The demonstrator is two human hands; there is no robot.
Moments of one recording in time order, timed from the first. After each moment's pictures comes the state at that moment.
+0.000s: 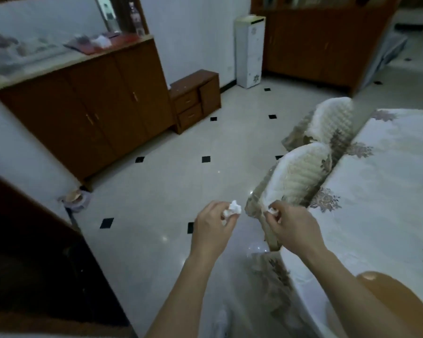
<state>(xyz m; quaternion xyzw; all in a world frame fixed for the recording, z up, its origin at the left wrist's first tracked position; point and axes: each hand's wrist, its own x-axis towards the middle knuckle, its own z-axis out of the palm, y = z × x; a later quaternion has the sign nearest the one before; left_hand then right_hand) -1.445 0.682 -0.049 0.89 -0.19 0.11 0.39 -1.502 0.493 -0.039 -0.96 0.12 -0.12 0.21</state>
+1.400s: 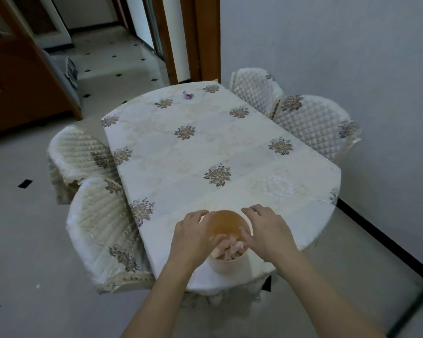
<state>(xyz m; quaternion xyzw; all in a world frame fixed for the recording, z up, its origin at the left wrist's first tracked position) -1.527 0.451 -0.082 0.64 -0.75 -0.10 0.13 -1.730 0.441 -0.073 -0.78 0.61 -0.13 0.06</state>
